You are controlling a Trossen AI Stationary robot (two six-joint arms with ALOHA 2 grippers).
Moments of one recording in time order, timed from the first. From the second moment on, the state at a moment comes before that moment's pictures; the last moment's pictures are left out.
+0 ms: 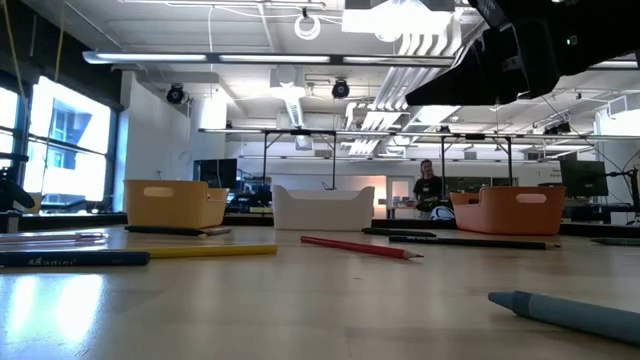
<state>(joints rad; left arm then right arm) -0.90 1.89 1.15 -0.53 -0.27 -1.10 0.41 1.39 0.48 0.59 0.65 -0.13</state>
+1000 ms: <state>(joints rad) -0.86 1.94 1.15 -0.68 -0.30 -0.86 0.41 1.39 0.48 0.58 0.65 -0.11</state>
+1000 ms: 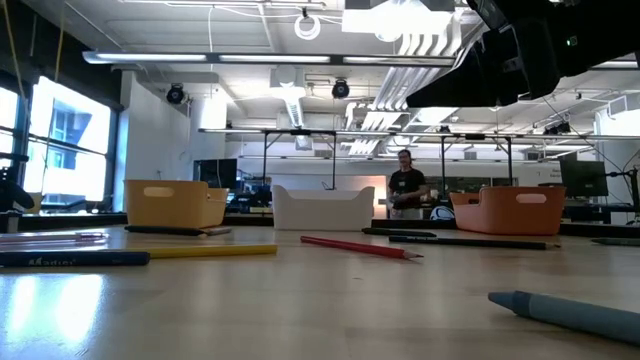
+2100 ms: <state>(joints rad) -0.84 1.89 1.07 -0.52 -0.48 -0.76 0.41 1.39 0.48 0.58 0.63 -0.11</state>
